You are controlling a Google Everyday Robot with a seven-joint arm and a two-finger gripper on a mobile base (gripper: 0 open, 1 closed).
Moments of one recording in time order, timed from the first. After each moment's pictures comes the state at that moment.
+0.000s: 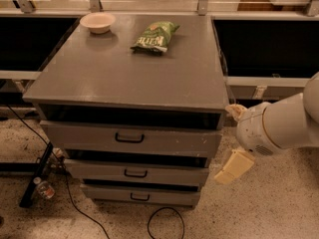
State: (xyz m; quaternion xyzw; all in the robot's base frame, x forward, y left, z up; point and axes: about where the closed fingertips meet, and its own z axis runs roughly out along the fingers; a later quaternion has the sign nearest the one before) arm 0.431 -0.152 0.819 -0.56 0.77 0.06 0.30
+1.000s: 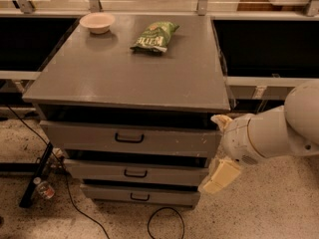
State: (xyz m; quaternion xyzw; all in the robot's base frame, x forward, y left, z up) arm 0.423 -0.127 0.792 -0.57 0.76 0.09 0.30
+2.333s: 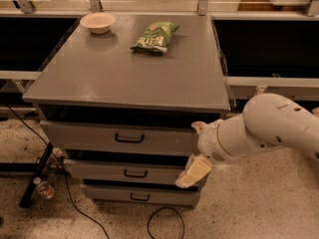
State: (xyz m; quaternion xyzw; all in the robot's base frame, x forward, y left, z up) arm 0.463 -0.084 0.728 -0.55 0.77 0.15 0.29
